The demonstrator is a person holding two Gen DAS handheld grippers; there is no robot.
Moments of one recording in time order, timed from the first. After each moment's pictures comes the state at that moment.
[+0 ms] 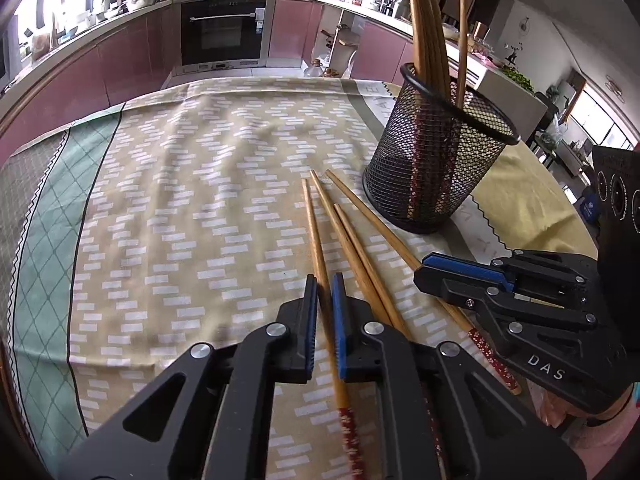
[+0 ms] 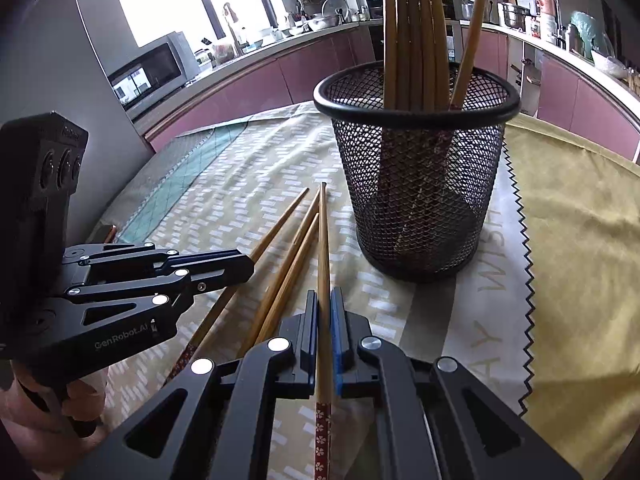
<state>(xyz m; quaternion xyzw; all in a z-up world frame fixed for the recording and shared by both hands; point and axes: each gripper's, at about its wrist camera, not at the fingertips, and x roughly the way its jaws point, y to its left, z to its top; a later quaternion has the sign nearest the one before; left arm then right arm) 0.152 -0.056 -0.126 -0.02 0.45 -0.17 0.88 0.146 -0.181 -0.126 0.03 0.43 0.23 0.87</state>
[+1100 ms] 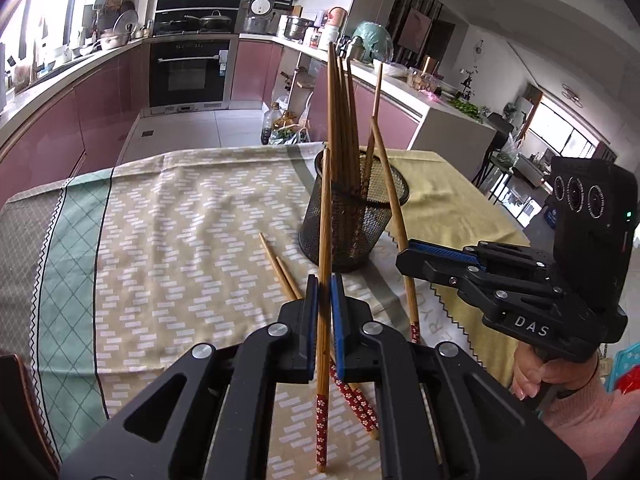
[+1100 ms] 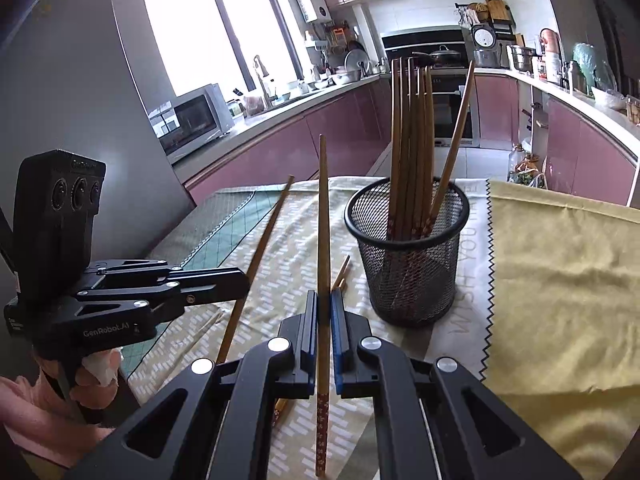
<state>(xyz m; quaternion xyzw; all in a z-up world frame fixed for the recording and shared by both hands) 0.105 -0.054 -0.048 -0.03 0.38 -0.24 0.89 0.117 -0.208 -0.065 0.06 0.33 0.27 0.90</state>
